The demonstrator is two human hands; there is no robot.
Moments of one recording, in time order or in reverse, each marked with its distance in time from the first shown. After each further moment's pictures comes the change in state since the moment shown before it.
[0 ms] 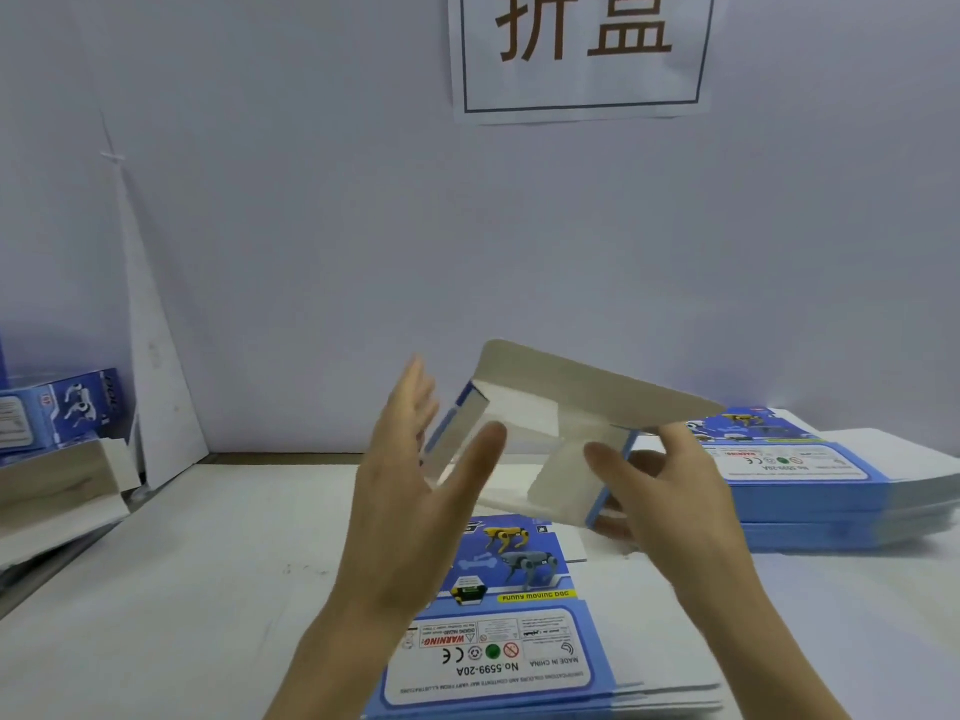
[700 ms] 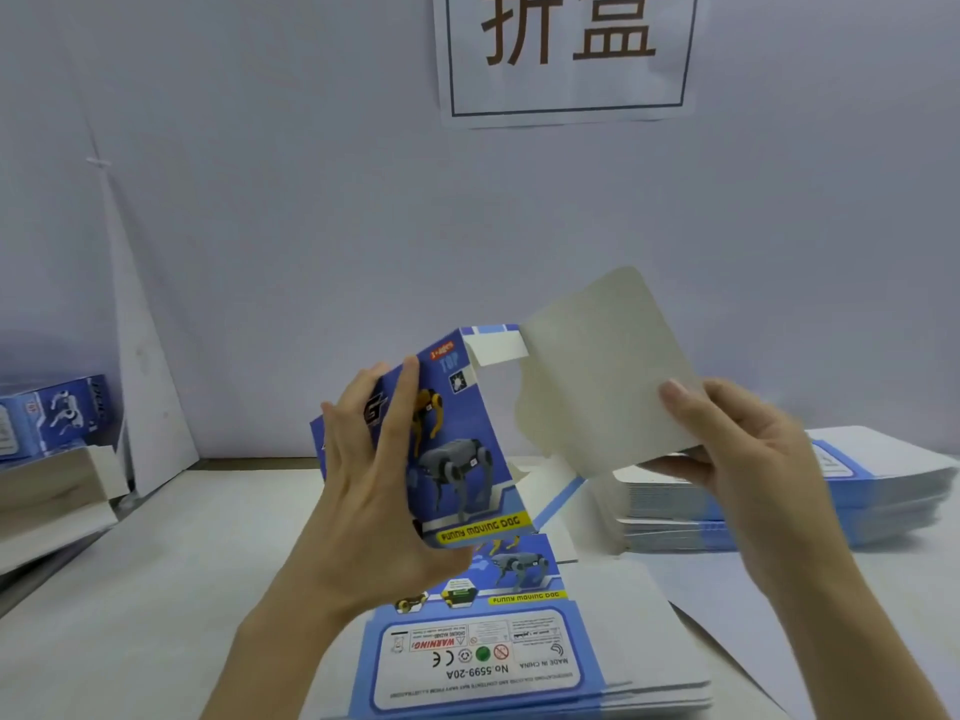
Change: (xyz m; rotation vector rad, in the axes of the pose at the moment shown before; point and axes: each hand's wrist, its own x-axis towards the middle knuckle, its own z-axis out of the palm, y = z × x) left_hand 0.014 -0.036 -0.018 0.374 -0.112 0.472; right_hand 0.005 -0.025 -0.042 0.223 -0.059 -0.193
